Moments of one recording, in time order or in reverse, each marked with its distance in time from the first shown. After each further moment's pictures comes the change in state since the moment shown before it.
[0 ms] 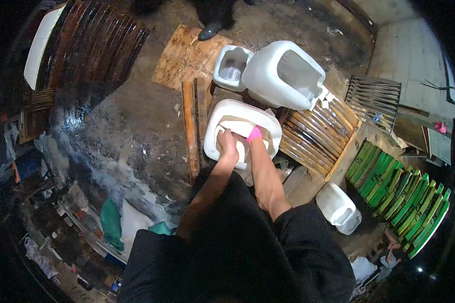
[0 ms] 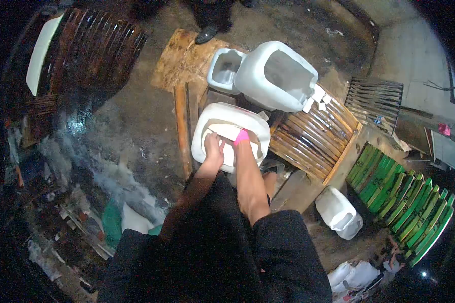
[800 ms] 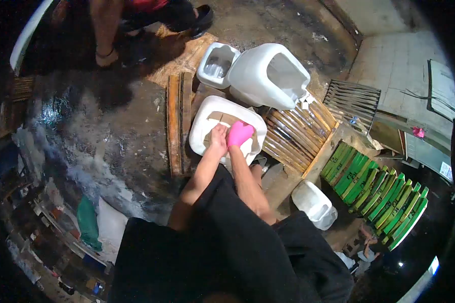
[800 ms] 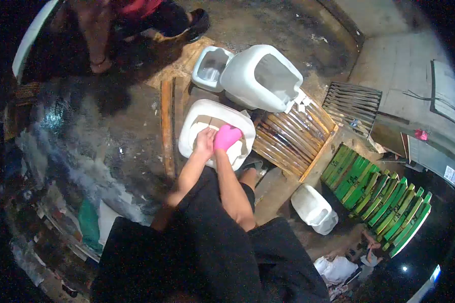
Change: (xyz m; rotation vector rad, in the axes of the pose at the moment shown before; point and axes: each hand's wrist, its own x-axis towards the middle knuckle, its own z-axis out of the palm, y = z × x) left_hand 0.029 -0.033 -0.004 -0.347 -0.134 -0.472; right_hand -0.003 0.028 -0.023 -1.234 0.621 -1.031
